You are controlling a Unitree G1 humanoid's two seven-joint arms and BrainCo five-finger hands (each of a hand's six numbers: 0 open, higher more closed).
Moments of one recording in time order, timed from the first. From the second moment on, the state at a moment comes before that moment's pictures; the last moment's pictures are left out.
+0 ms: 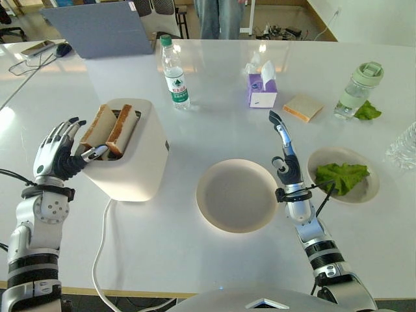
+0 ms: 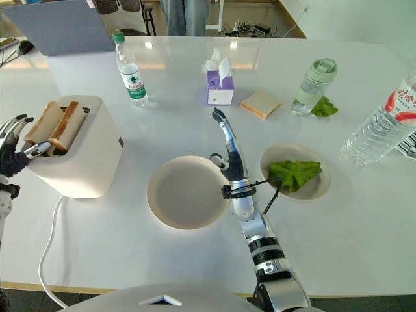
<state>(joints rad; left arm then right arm) -0.05 0.81 0.29 0.34 0.53 -0.33 0.03 -0.20 -0.12 0.15 0.39 -0.41 -0.75 -0.30</state>
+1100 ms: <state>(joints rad) -0.05 0.42 0.04 -0.13 0.07 -0.63 0.25 -0.20 -0.13 0.14 0.33 -0.41 -0.74 -0.31</state>
